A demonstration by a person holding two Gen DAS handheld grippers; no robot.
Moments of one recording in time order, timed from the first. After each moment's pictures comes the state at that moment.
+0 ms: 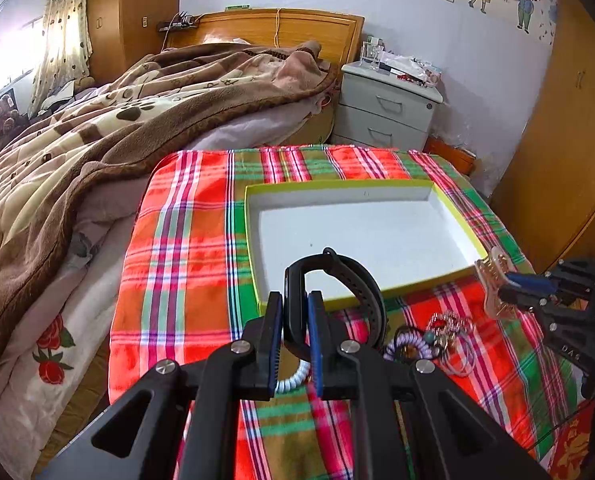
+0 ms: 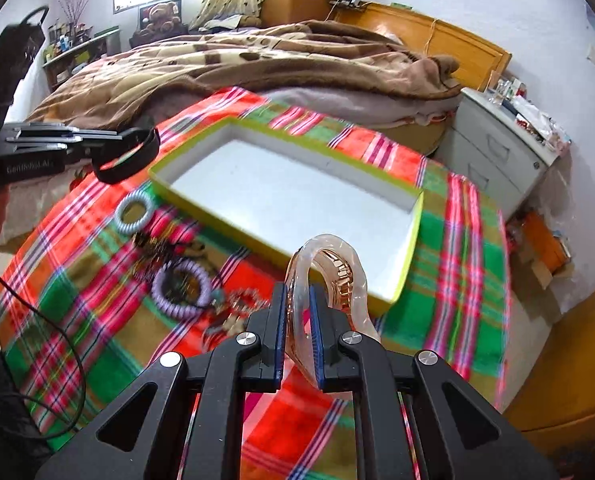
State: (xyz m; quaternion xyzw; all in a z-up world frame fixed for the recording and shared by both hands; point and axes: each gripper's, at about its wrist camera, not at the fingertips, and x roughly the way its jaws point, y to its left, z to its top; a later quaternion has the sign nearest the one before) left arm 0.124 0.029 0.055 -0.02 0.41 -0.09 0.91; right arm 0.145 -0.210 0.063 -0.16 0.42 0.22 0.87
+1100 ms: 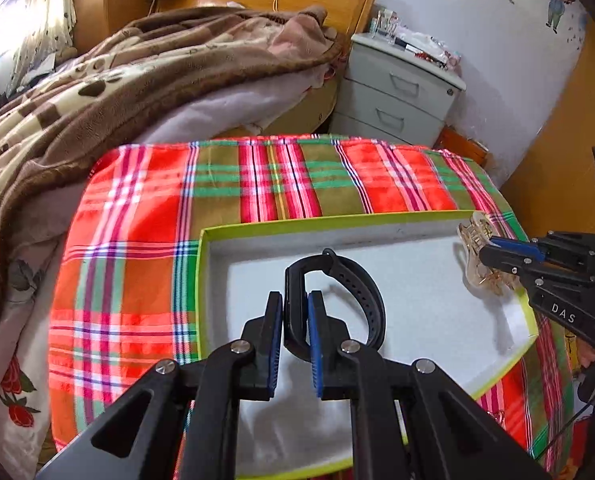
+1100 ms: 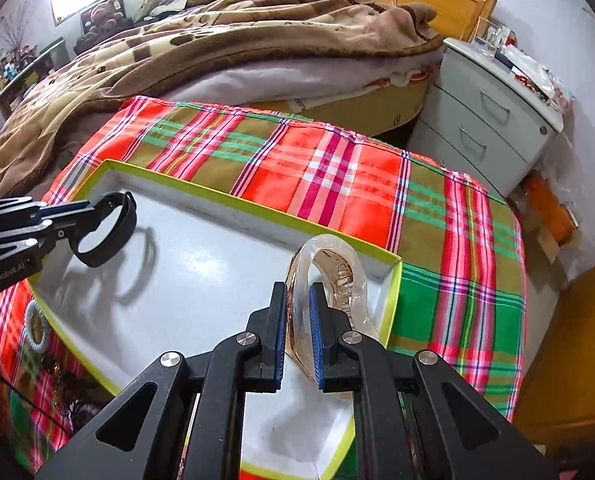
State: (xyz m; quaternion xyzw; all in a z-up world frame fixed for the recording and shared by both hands) left arm 0.252 0.008 0.004 -0.04 0.47 -0.10 0.88; right arm 0.300 -0.207 0.029 -0.11 0.50 0.17 0.84
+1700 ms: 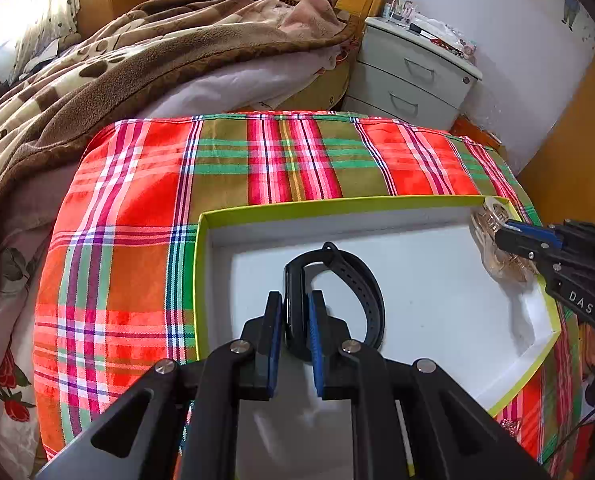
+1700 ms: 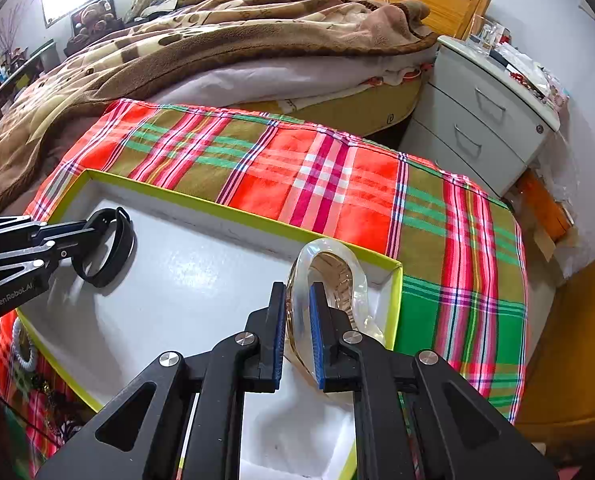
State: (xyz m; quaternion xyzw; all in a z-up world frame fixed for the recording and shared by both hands) left arm 0.264 0.010 -0.018 -0.04 0.50 -0.08 0.86; right arm 0.312 -0.202 0.021 -0.12 0.49 0.16 0.85
